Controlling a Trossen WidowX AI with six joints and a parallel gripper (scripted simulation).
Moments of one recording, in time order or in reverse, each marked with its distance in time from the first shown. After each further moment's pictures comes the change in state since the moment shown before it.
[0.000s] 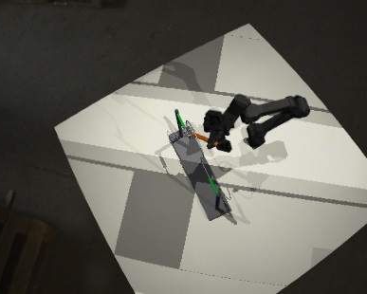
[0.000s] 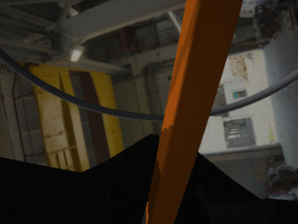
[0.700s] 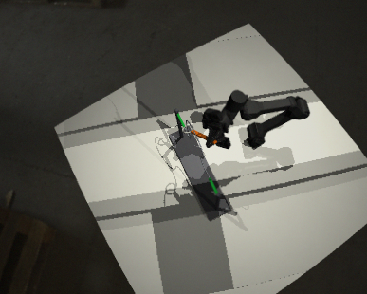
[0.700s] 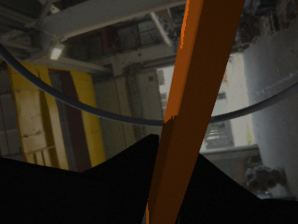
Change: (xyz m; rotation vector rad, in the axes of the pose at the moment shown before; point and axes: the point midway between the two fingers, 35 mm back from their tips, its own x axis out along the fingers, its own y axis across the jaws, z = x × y) arm 0.000 0.008 0.002 -0.042 -0.015 -0.075
